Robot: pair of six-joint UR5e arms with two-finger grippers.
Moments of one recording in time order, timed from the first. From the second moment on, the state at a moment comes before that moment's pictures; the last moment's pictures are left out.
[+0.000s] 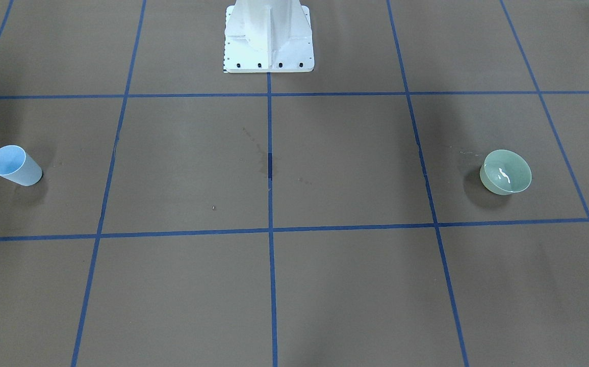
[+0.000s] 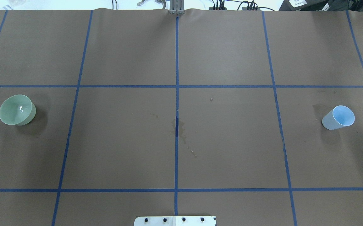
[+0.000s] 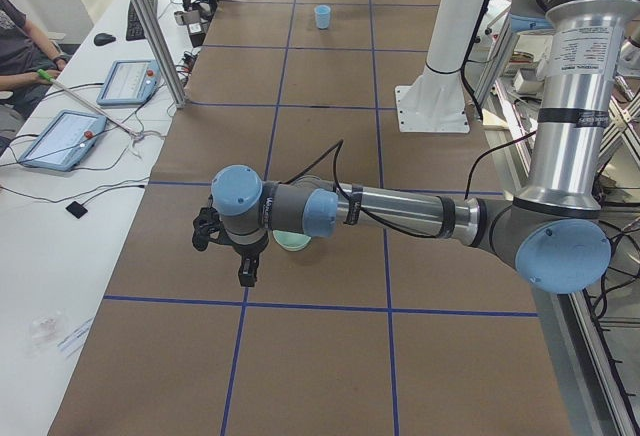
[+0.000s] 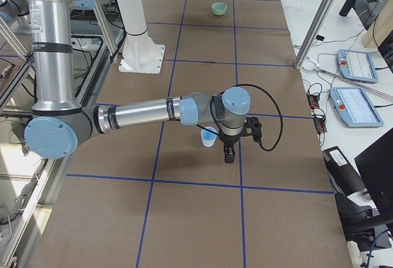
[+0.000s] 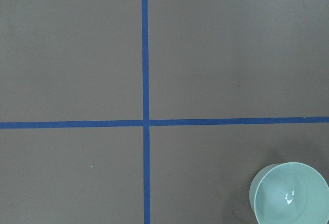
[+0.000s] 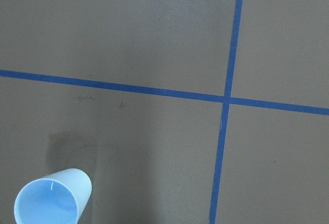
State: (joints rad) left arm -1.57 -1.65 -1.62 -1.57 -2.44 -0.04; right arm 1.48 -1.56 1.75 -1.64 2.35 0.04
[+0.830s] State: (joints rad) left arm -1.60 -1.51 -1.78 -1.54 -2.42 -0.02; right arm 1.49 -1.55 1.78 -1.70 2.34 0.04
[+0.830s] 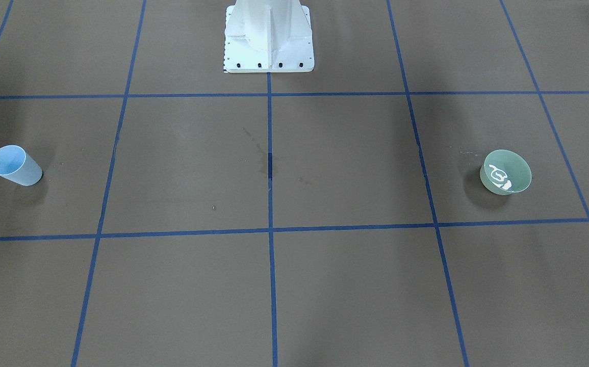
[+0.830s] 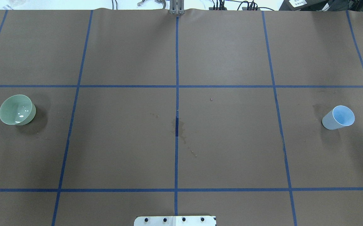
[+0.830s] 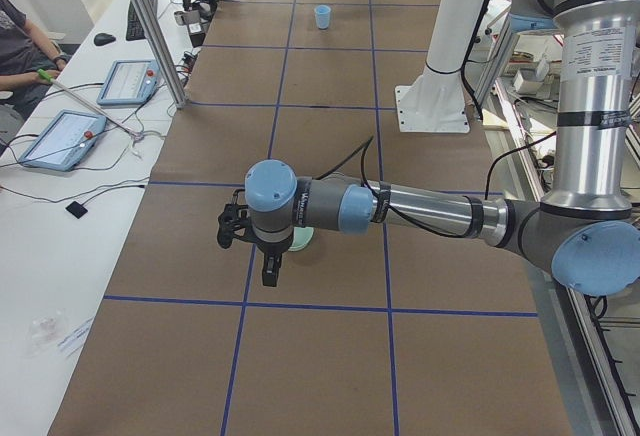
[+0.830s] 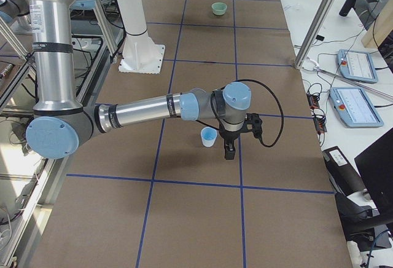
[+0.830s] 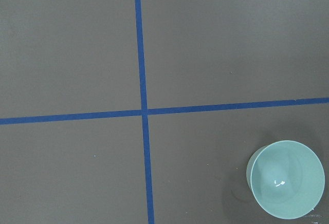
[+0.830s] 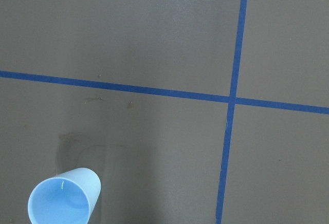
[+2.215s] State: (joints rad) left arm -1.59 -1.47 -1.79 -1.54 -2.38 -0.03; right arm 1.50 -1.55 1.79 -1.74 2.34 0.04
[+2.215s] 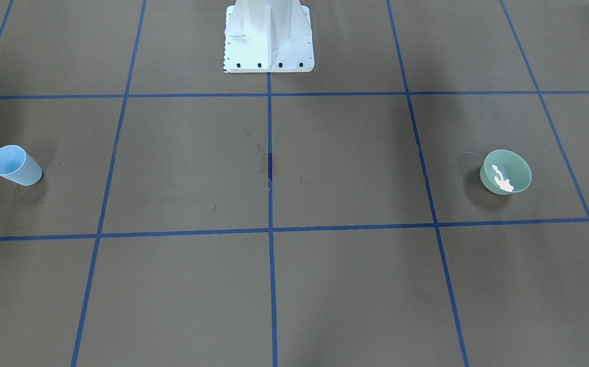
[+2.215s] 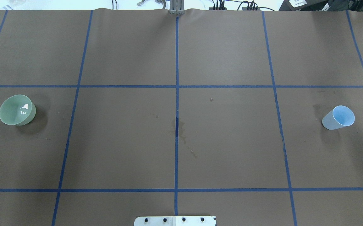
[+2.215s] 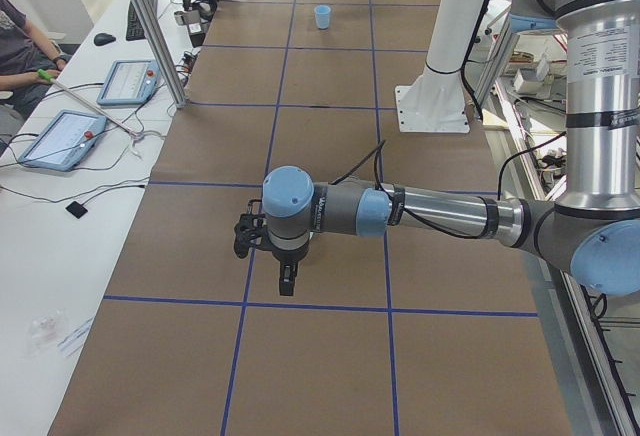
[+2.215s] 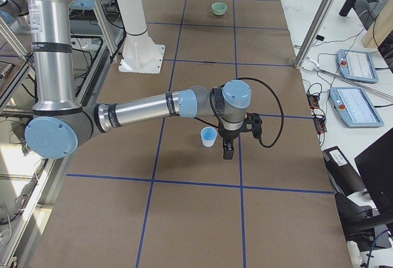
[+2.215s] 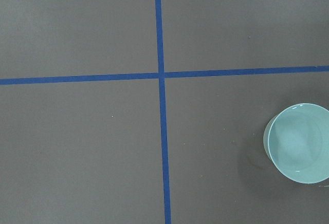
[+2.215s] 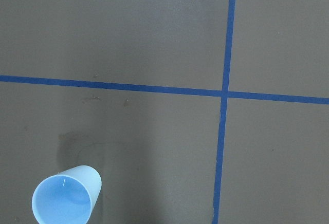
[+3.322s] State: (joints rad) left arm -1.58 -1.47 -1.81 -1.56 -2.36 -0.02; right arm 1.50 -1.56 1.80 -1.73 2.30 0.03
